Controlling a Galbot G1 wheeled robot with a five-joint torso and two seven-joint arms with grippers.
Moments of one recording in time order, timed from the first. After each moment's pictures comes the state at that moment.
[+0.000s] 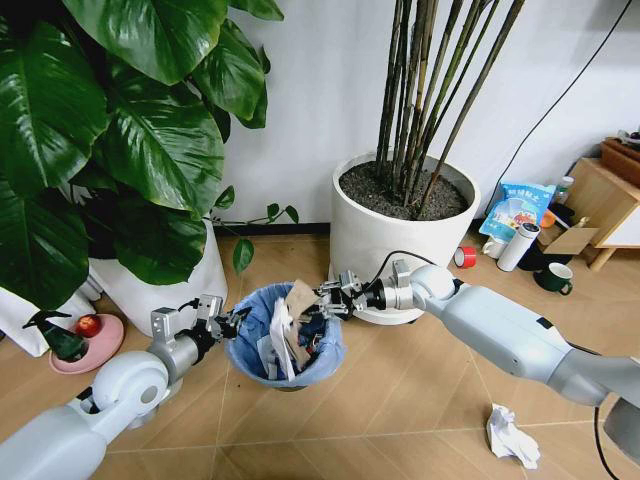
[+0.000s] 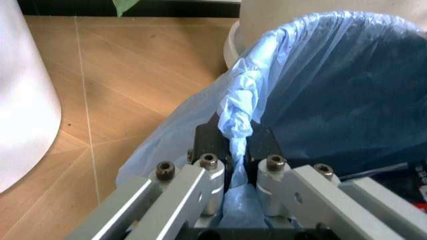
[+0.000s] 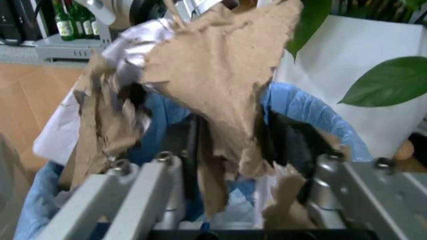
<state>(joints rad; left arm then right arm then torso) 1.11 -0.62 -0.12 -1.97 -1.11 0.32 -0.16 -0.29 0.94 -0.57 1.27 0.82 0.24 -1.05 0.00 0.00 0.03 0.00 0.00</state>
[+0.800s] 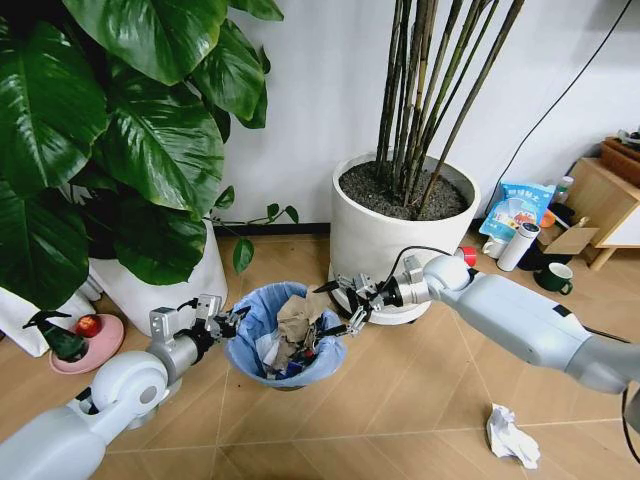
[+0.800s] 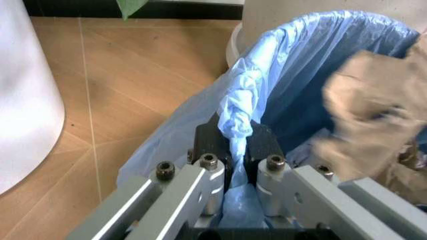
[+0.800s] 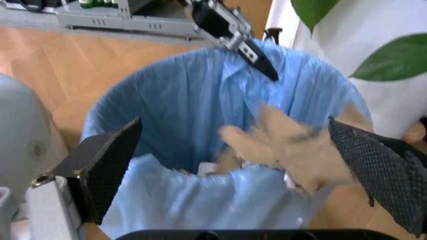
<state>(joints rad) 1.11 -0.63 -0.13 -1.97 -1.11 0.32 -0.17 -0.21 0.86 -0.63 1.27 0.81 0.24 -1.14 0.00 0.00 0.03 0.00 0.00</state>
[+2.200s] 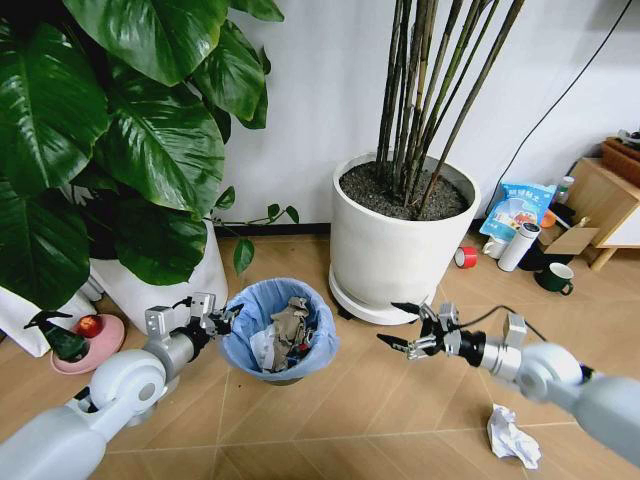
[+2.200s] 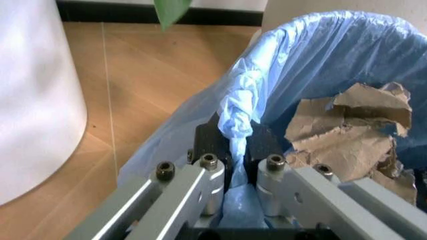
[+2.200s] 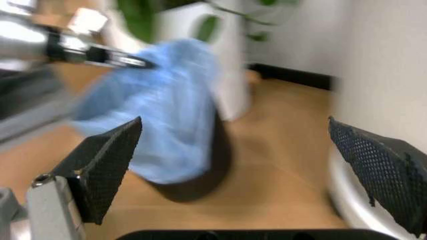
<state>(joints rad) 1.12 -0.64 -0.17 -1.95 -1.11 0.33 -0.19 -1.06 0.43 -0.08 1.72 1.10 0.27 -0.53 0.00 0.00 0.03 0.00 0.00</state>
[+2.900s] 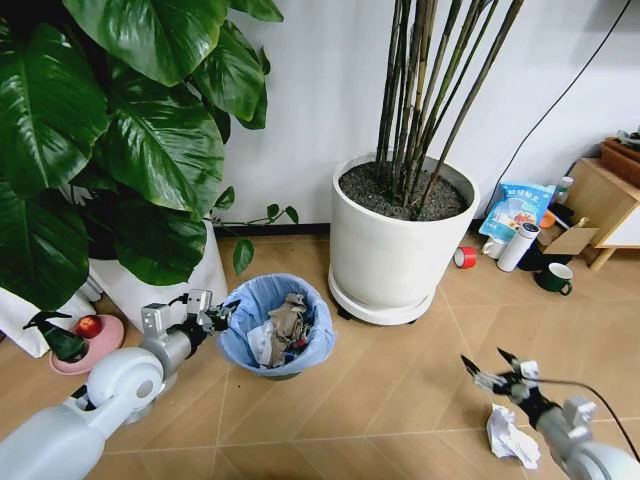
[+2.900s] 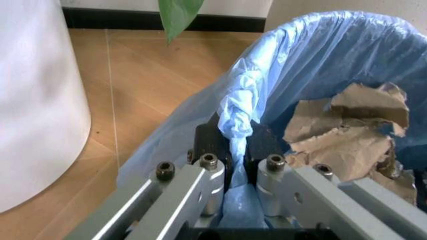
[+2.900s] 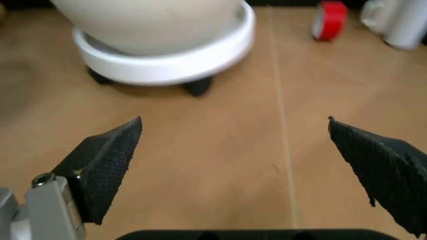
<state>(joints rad) 1.13 -0.65 -0.18 -1.95 -1.10 0.32 -0.18 -1.63 0.83 0.58 1.54 0.73 0.21 -0.25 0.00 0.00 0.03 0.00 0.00</state>
